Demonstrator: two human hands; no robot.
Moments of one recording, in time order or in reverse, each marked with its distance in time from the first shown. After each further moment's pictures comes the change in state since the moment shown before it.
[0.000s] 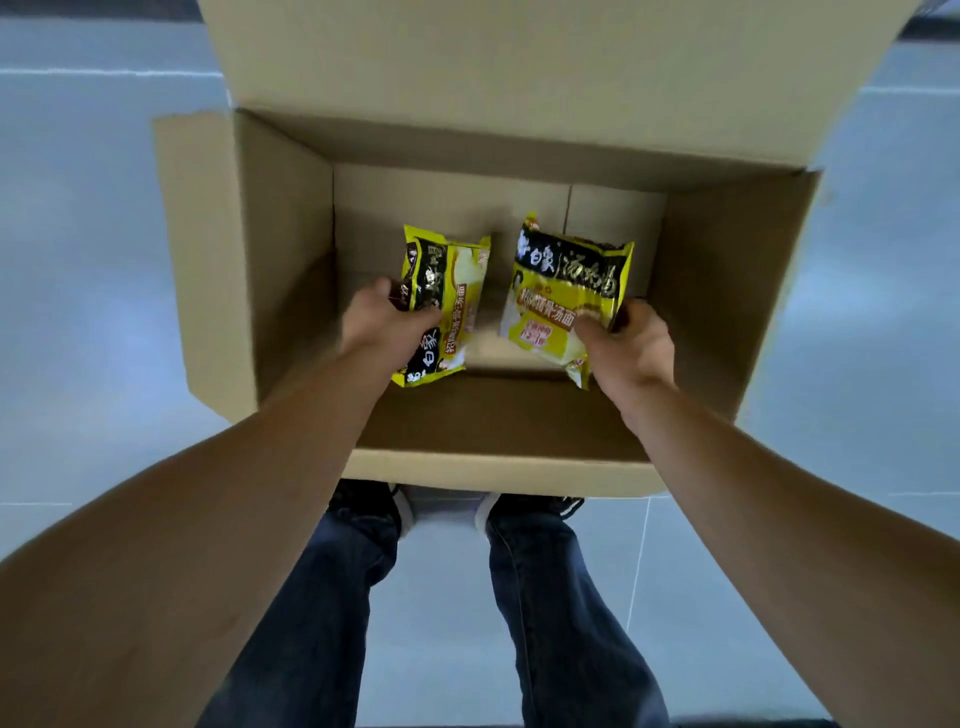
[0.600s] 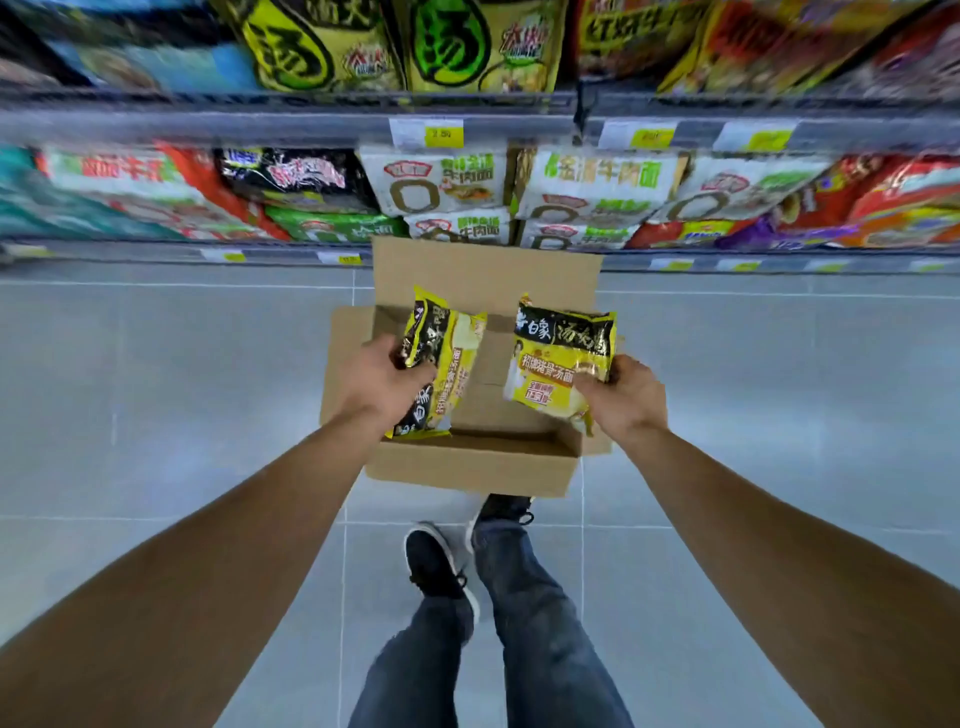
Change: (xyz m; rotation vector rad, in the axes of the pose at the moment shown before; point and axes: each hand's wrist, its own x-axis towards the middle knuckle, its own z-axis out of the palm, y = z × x) left_hand -0.362 0.146 -0.194 0.107 0.163 0.328; right_hand -0.261 -0.107 -0.273 -0.101 0.028 -0.233
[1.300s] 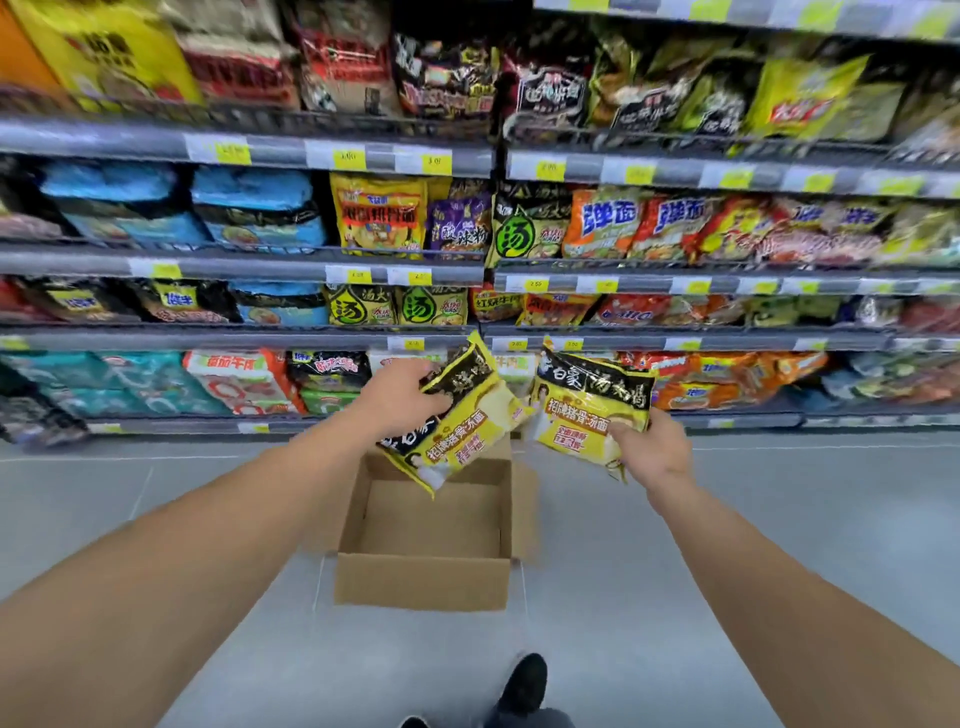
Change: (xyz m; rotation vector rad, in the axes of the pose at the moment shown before) left_hand -0.308 0.120 -0.146 0.153 -0.051 0.564; right_hand -0.289 0.035 -0.222 0.306 0.371 -0.189
